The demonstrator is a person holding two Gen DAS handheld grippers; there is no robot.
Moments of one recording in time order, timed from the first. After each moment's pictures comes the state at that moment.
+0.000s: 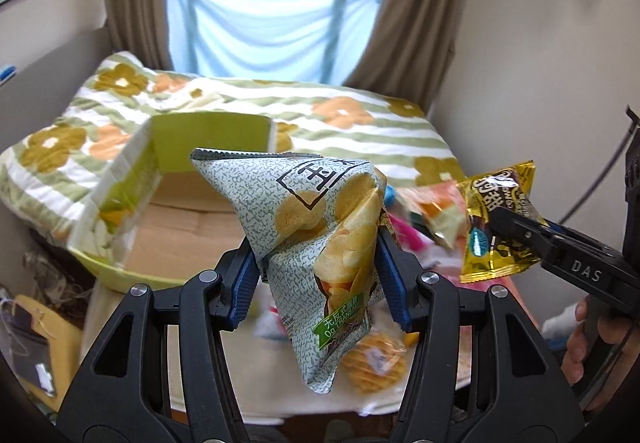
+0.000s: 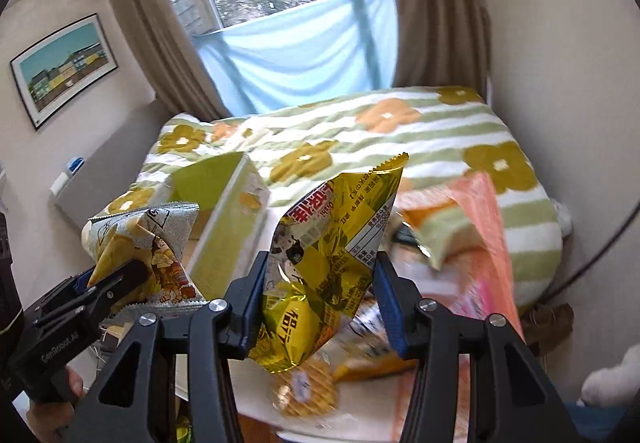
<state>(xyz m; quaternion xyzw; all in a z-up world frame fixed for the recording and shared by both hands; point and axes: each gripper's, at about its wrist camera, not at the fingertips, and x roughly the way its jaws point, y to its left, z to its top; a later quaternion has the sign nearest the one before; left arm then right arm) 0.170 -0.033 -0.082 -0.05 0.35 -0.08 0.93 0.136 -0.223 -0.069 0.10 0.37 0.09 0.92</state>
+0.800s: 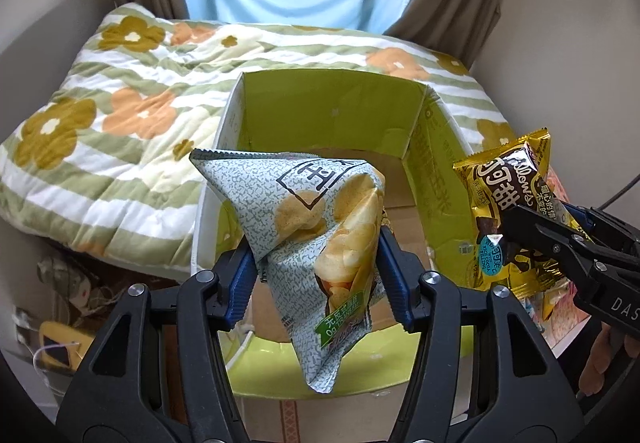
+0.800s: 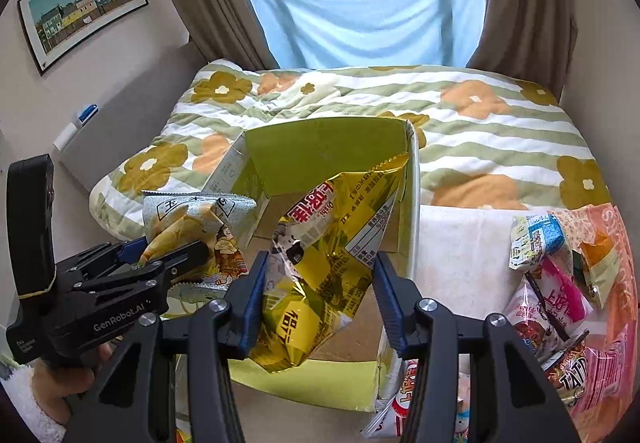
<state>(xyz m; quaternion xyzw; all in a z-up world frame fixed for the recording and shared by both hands) 0.305 0.169 -0.150 -0.03 0.45 -0.10 0.89 0.255 0.010 -0.114 0.06 0.43 0.13 0.89</state>
